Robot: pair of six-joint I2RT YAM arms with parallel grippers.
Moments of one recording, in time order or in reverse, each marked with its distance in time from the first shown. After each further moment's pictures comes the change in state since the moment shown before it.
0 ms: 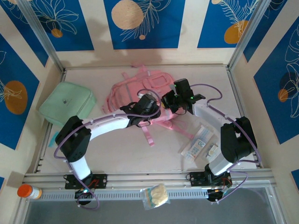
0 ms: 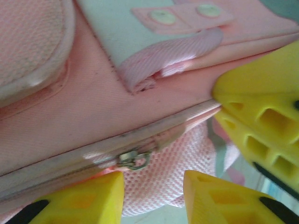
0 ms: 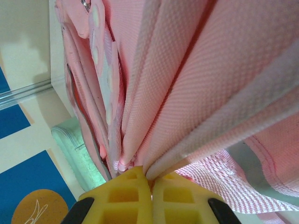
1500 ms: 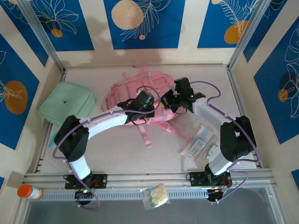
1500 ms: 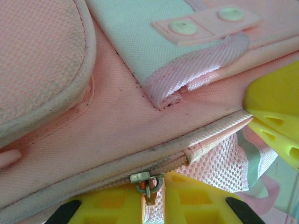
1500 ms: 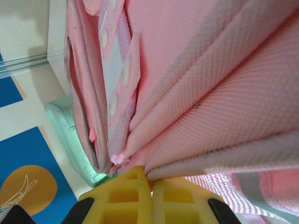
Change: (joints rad) left arm 0.047 -0.010 0.045 -0.113 0.025 0.172; right arm -0.013 0.020 0.031 -0.032 -0.078 -0.118
